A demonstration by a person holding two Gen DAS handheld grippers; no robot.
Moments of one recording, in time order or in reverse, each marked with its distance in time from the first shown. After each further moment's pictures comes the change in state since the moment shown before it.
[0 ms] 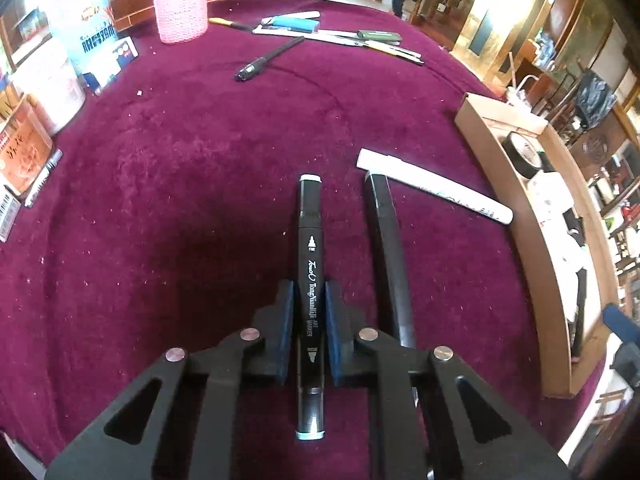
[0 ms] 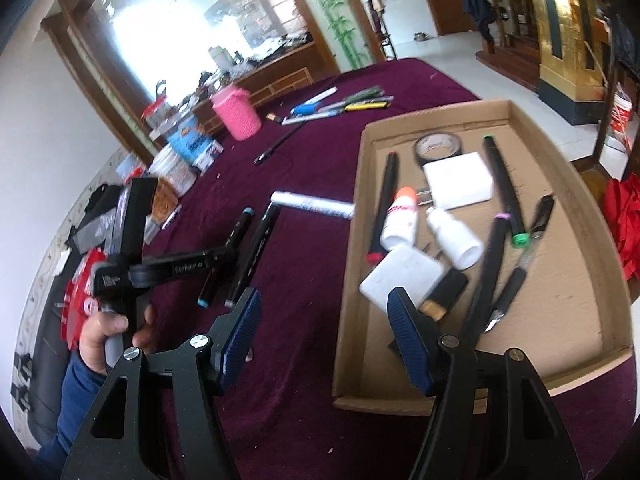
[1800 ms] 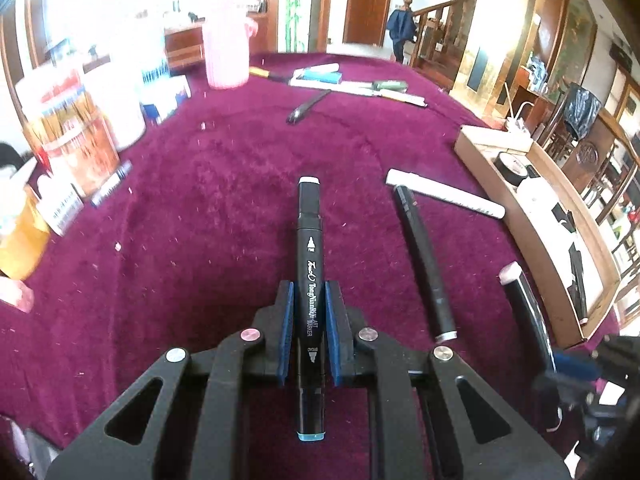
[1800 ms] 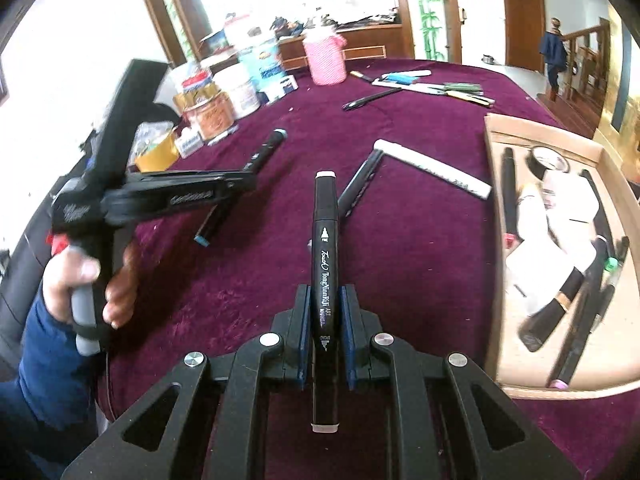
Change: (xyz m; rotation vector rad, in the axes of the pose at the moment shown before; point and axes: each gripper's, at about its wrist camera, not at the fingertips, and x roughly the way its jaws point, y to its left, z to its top) left arm -0.058 0.026 -0.039 0.034 -0.220 0.074; right arm 0.052 0.089 -0.044 -0.284 0.064 0.006
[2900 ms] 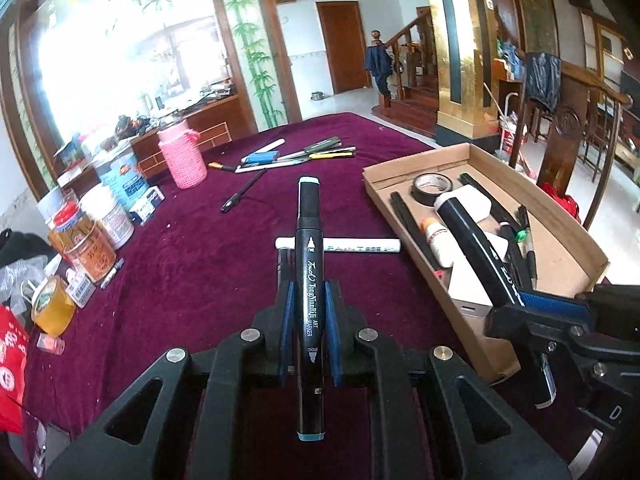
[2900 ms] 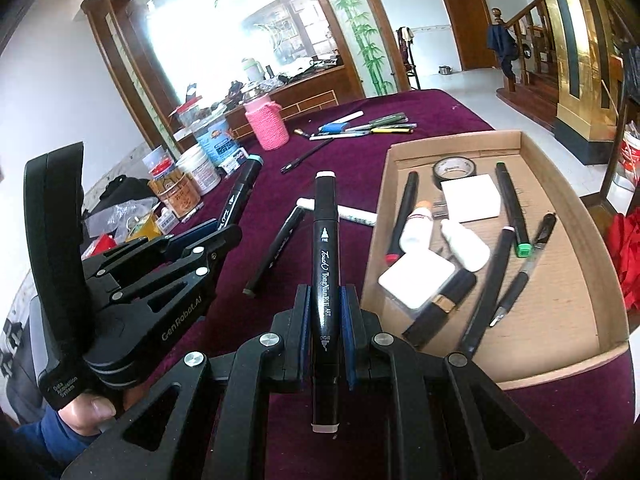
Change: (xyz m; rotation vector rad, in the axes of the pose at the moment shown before) left arm -0.046 -0.155 -0.007 0.201 -0.224 0.145; right arm -0.073 -0.084 -0.008 0.190 -0.183 -0.001
